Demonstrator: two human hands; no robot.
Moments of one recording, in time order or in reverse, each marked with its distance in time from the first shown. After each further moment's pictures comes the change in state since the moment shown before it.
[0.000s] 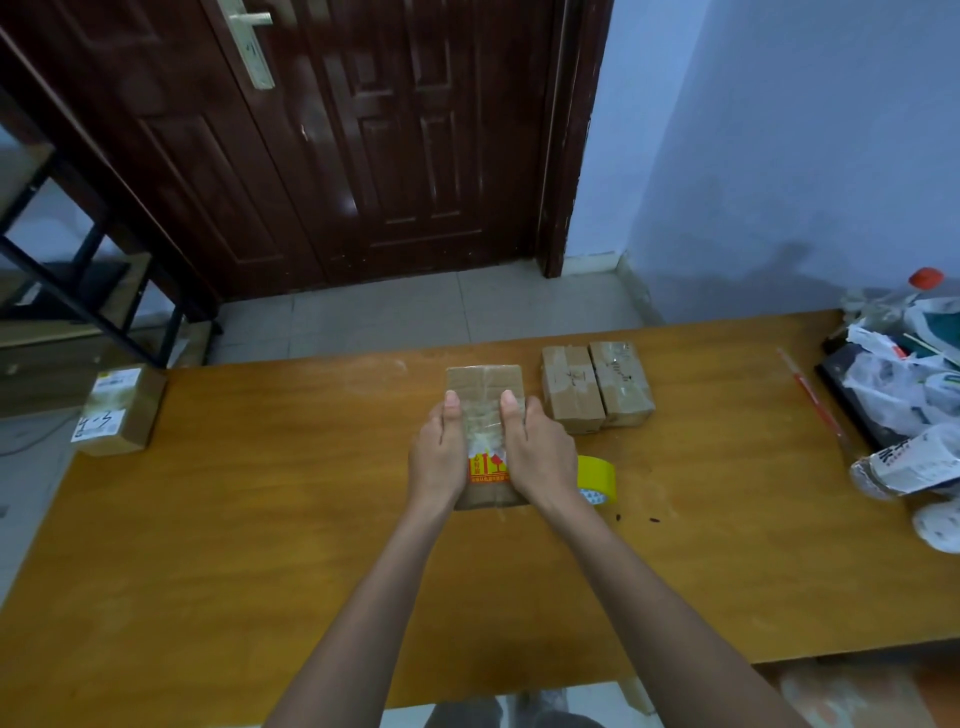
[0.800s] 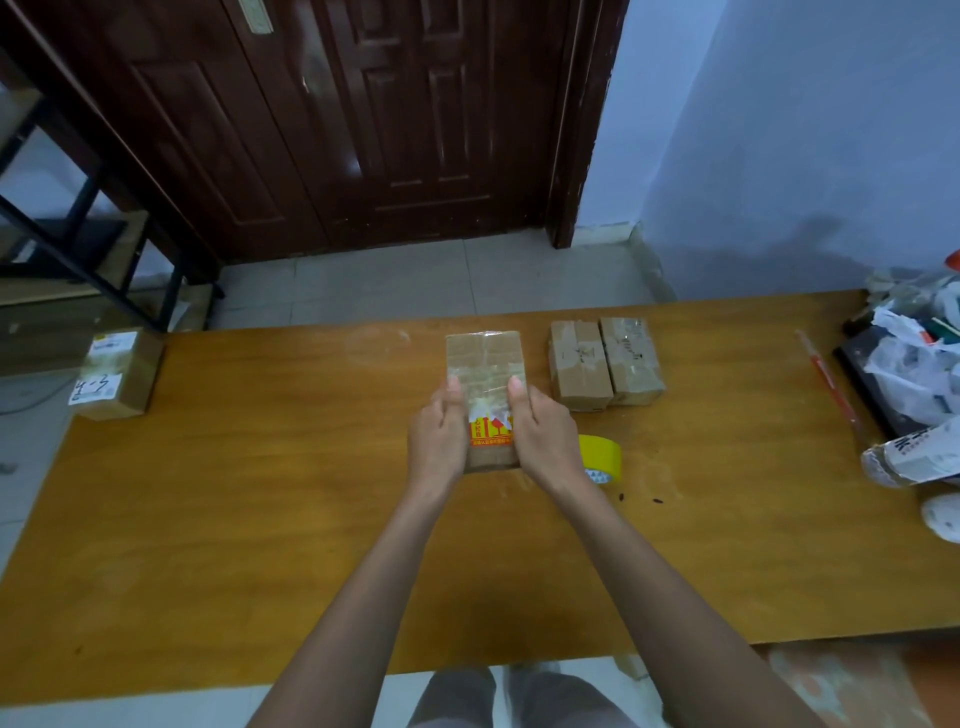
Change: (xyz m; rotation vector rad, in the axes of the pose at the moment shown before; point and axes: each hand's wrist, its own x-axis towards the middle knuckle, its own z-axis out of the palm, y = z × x) left_hand -0.002 -0.010 0.001 0.054 -0.002 -0.018; right_hand 0.004 0.009 0.006 0.192 -0.103 0.002
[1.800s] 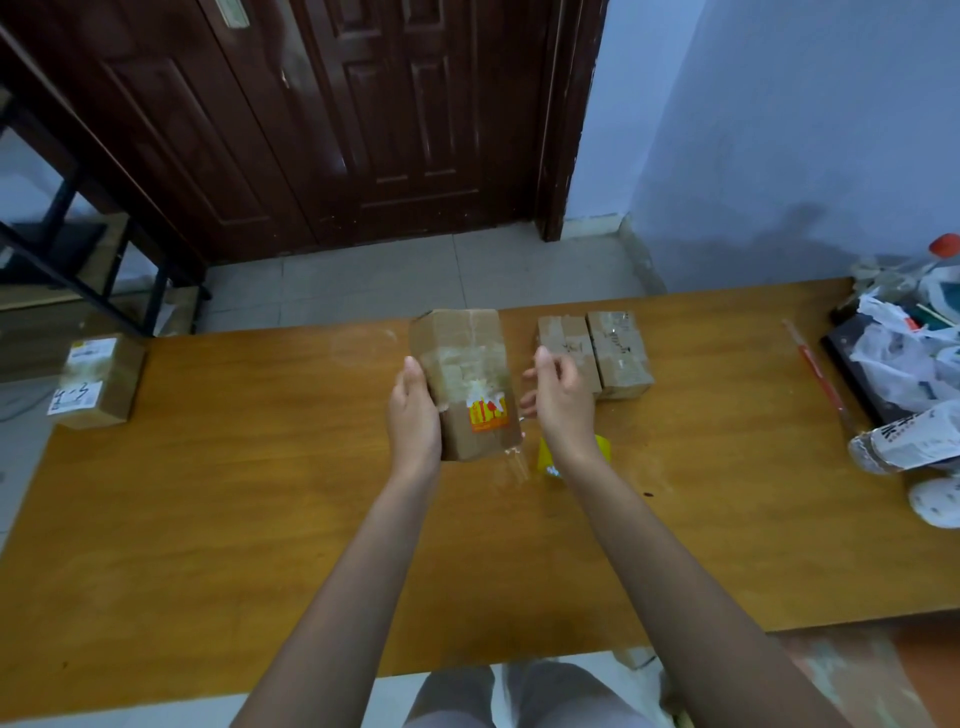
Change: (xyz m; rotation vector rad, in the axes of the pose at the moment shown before) left_hand 0.011 0.026 0.003 -0.497 0.139 -0.243; right_hand 0.018 -0.001 -0.026 0.429 0.120 0.213
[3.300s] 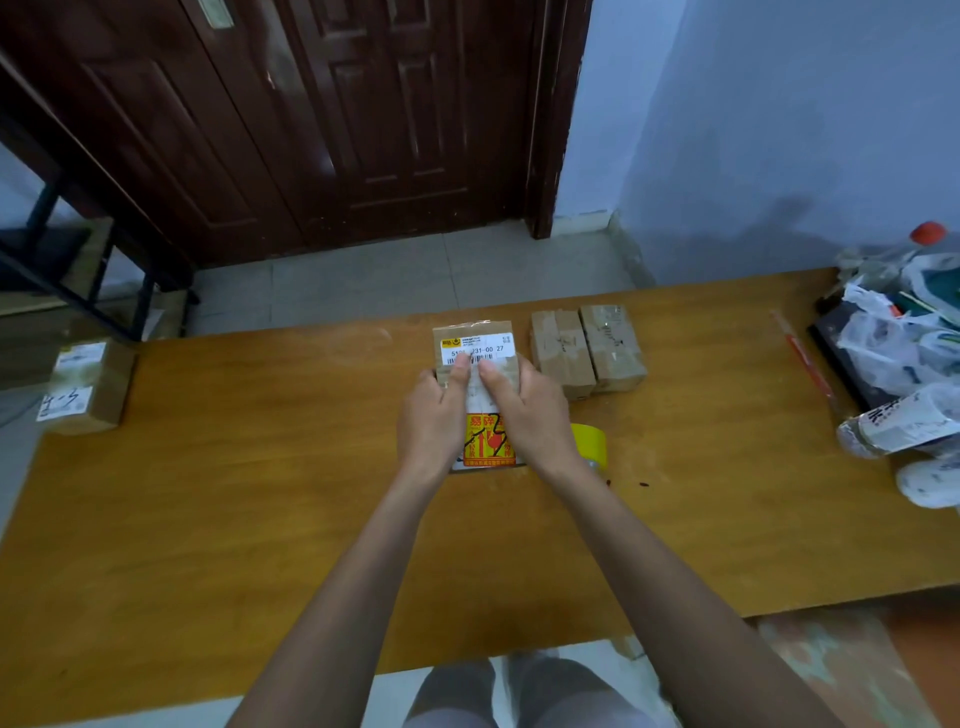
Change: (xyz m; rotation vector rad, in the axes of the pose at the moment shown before) left_hand -0.004 -0.001 -0.001 0.571 -0.133 0.180; right_hand -0.019 -0.002 0.012 -0.309 -0.088 -0.292
